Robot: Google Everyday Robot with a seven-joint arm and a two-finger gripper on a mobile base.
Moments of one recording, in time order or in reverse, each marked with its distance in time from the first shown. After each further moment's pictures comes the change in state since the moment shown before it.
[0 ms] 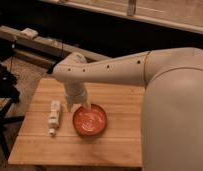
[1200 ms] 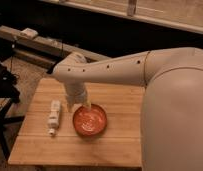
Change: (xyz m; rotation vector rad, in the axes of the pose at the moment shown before) arm 0.000 0.003 0.000 0.015 -0.001 -0.014
